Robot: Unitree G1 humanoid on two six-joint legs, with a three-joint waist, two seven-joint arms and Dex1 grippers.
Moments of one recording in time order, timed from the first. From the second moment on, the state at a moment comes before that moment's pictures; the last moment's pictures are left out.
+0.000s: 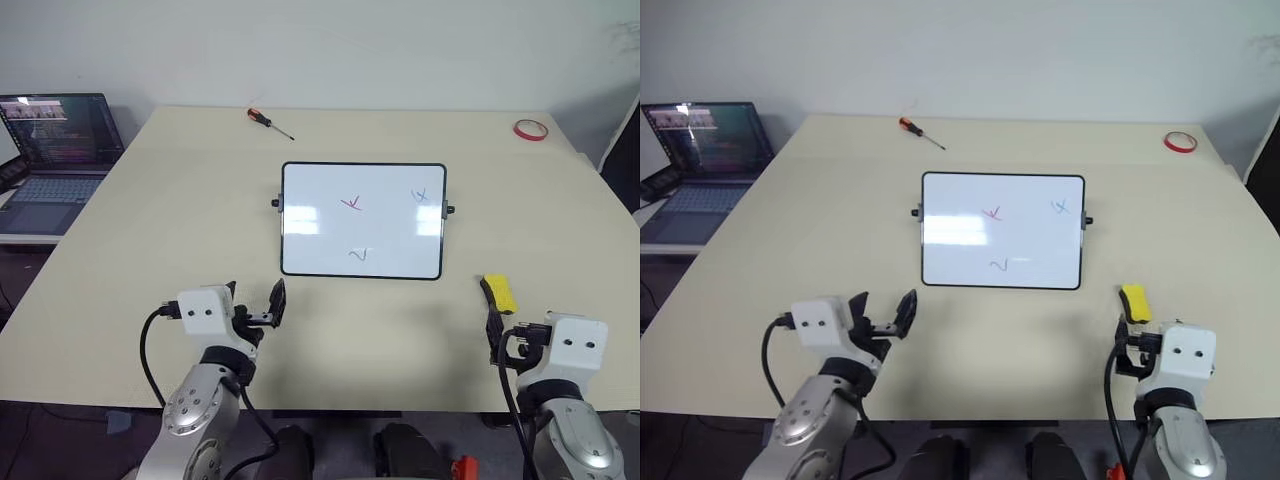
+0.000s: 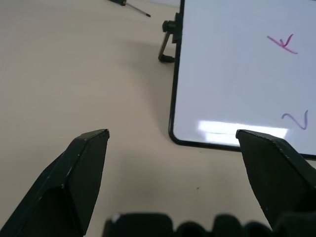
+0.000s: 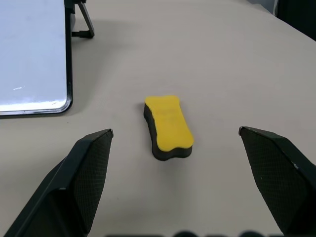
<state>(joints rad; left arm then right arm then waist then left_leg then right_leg) 0.25 0.11 0.06 -0.73 -0.30 0.56 -0.03 0.45 -0.05 -0.13 -0.93 0.06 0.64 -0.05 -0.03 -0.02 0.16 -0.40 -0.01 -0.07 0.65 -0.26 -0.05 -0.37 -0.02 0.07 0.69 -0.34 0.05</state>
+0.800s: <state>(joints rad) -0.46 0.43 -0.24 -0.14 -0.42 0.36 -1.01 0.27 -0.09 -0.31 -0.82 0.28 0.77 0.03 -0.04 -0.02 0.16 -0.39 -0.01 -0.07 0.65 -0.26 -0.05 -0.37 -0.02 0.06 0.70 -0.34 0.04</state>
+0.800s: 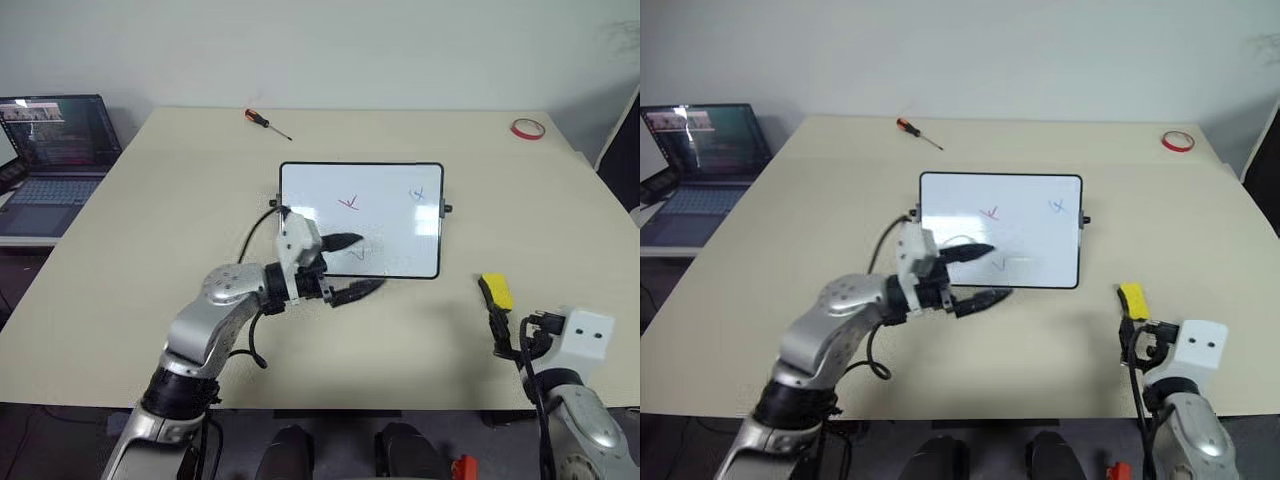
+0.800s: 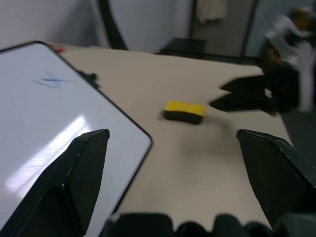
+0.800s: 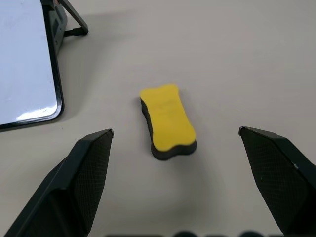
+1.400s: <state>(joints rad) -0.52 0.43 -0.31 0.07 -0.27 0.12 -1.17 0.04 -0.18 -0.37 -0.57 0.33 0.82 0.05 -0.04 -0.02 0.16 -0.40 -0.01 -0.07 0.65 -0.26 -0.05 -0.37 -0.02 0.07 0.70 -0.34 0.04</state>
